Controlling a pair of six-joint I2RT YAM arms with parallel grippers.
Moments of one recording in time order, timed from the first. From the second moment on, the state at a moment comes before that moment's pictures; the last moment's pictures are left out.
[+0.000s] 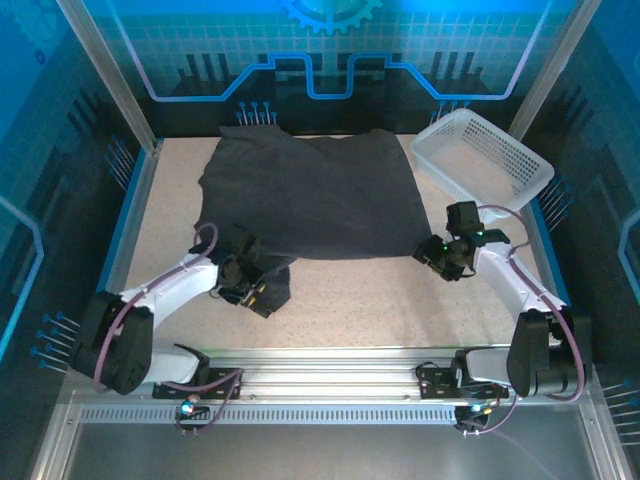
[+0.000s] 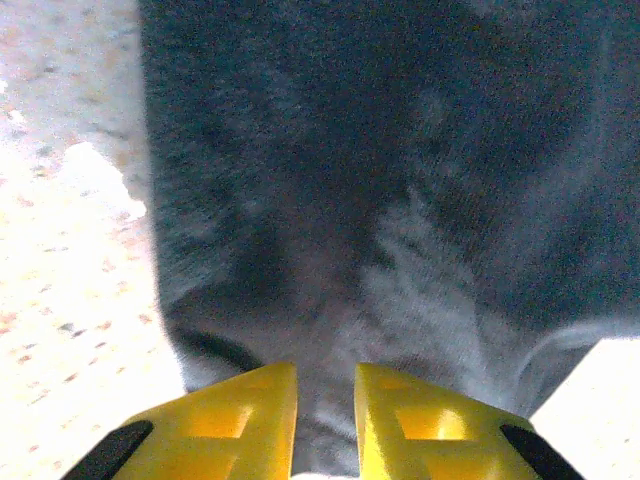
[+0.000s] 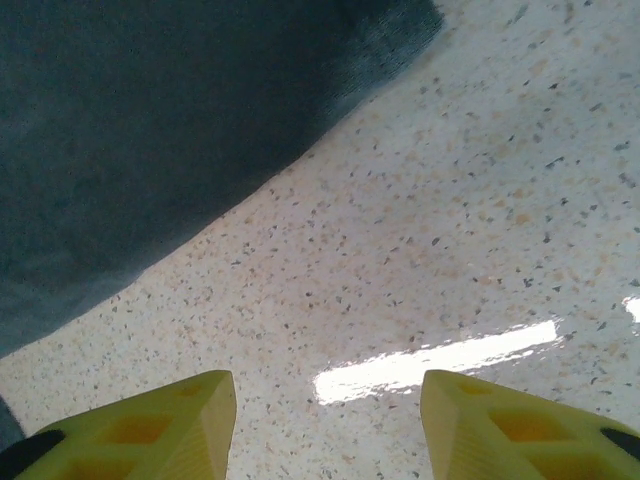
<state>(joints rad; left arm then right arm) -0.34 1.31 0.72 -0.77 0.12 -1.31 0.06 1.30 0.83 -0.74 -0.21 0.68</state>
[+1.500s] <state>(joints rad) -0.24 0.86 0.68 -1.28 0.04 -1.16 -0.01 1.43 0.83 -0.67 -0.24 0.74</state>
